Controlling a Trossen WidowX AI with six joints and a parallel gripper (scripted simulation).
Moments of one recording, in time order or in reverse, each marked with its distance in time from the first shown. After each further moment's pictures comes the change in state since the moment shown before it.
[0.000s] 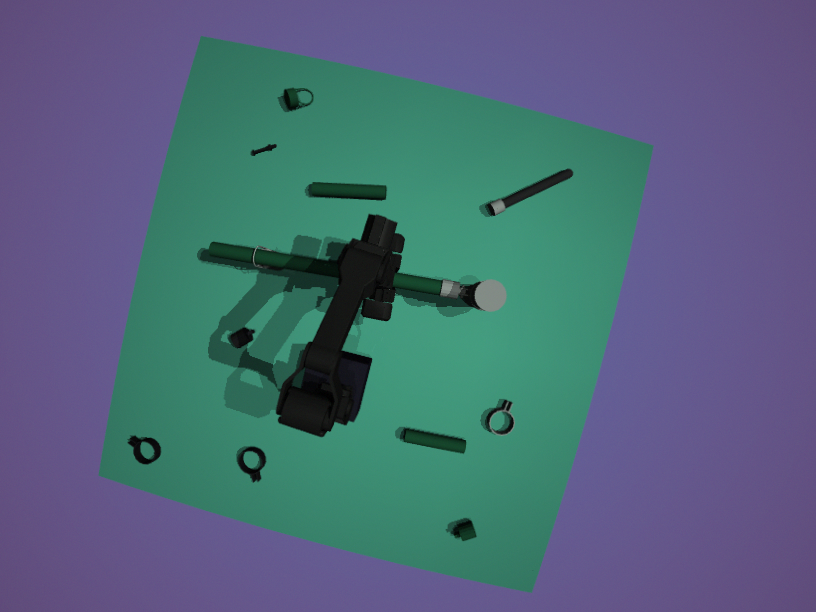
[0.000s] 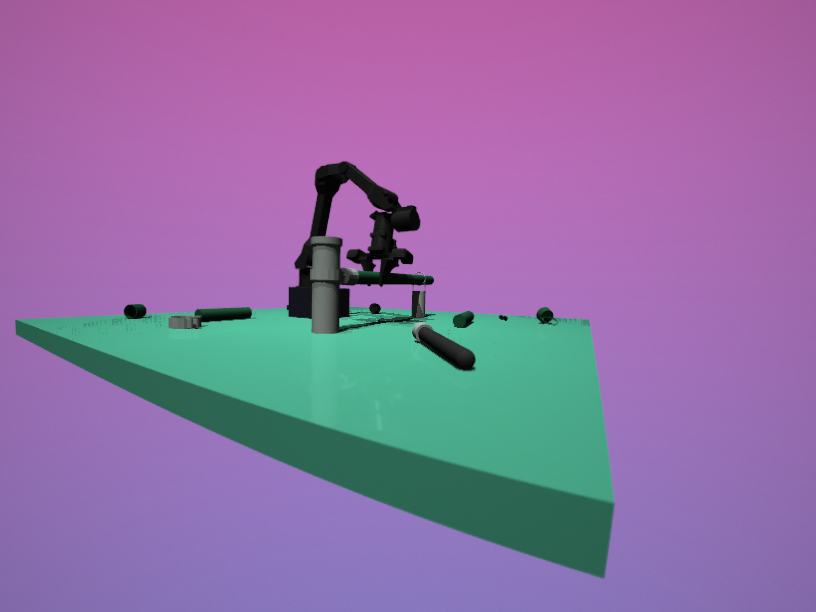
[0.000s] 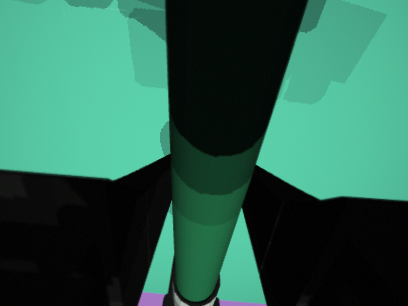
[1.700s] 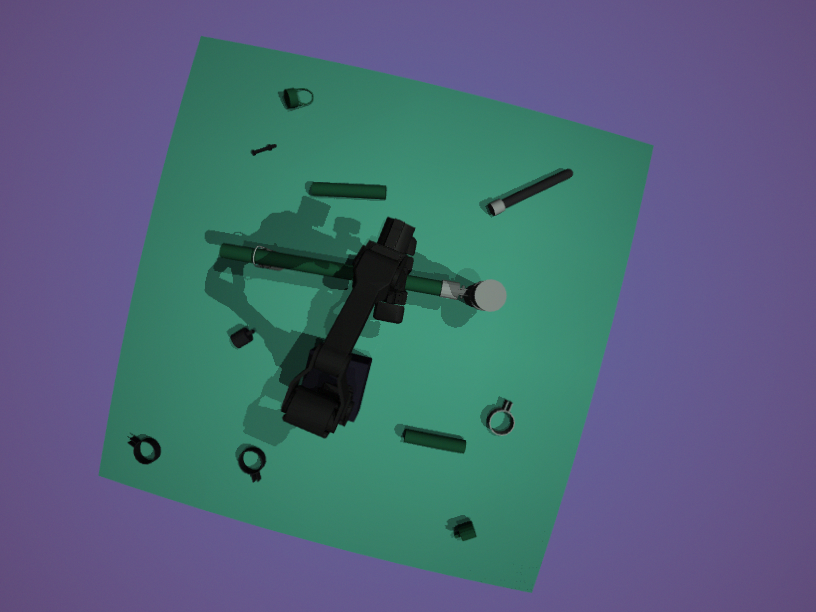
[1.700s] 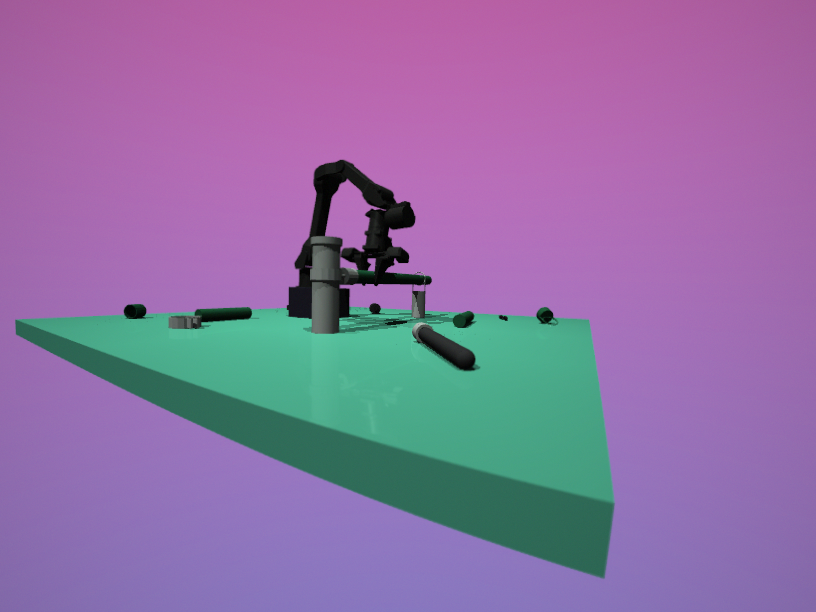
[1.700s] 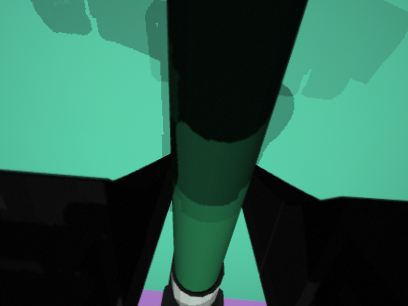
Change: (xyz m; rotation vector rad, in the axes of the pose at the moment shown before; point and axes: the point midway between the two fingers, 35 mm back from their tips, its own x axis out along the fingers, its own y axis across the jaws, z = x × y) arm 0.005 0.001 -0.026 0.000 -0.001 0.003
